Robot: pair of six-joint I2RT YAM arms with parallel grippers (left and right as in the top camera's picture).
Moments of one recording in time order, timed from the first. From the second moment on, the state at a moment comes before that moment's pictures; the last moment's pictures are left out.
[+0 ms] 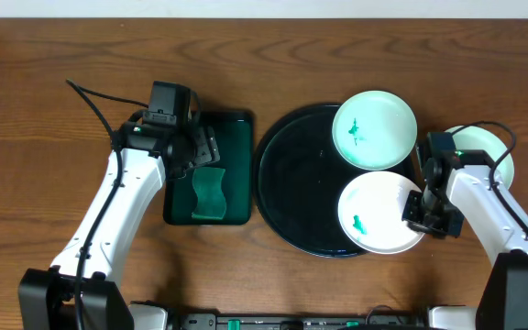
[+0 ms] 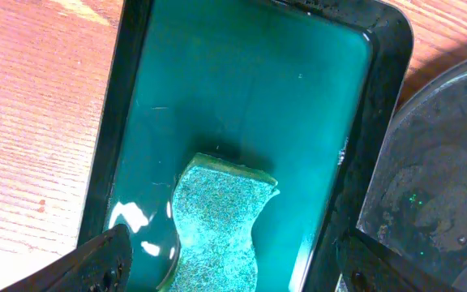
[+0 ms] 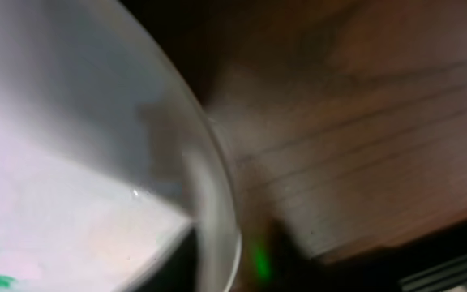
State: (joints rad) left arm -0.16 1.51 1.14 -0.84 0.05 -0.44; right arm 0.02 1.54 0.89 -1.10 0.13 0.46
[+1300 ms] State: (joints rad) left arm -0.16 1.51 1.14 -0.84 0.05 -0.44; right arm 0.25 1.54 0.89 -0.74 -0.32 0.61
